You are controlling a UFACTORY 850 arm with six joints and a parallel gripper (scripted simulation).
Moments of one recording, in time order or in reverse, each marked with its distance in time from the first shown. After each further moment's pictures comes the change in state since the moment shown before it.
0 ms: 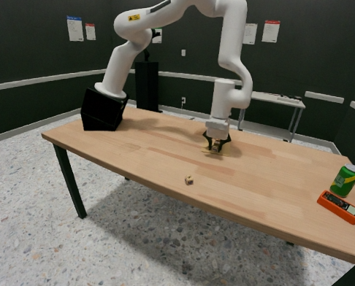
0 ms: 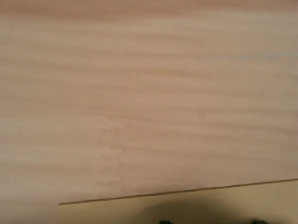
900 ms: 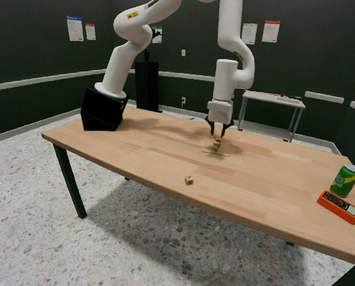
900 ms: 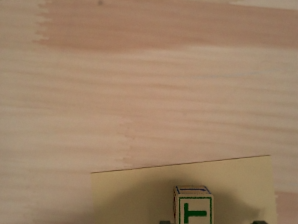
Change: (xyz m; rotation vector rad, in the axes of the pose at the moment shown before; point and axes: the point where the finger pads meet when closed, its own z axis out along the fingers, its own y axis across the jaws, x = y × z) arm 0.000 -0.001 -0.080 0.006 0.000 -0.001
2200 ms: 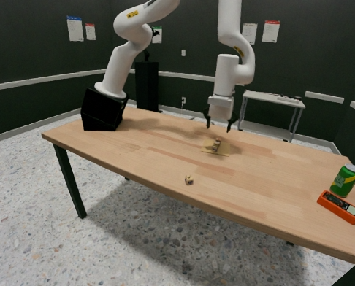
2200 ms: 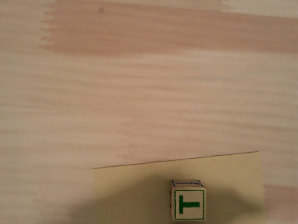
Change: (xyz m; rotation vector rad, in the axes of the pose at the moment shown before) arm 0.000 0.001 -0.019 -0.006 0.000 0.002
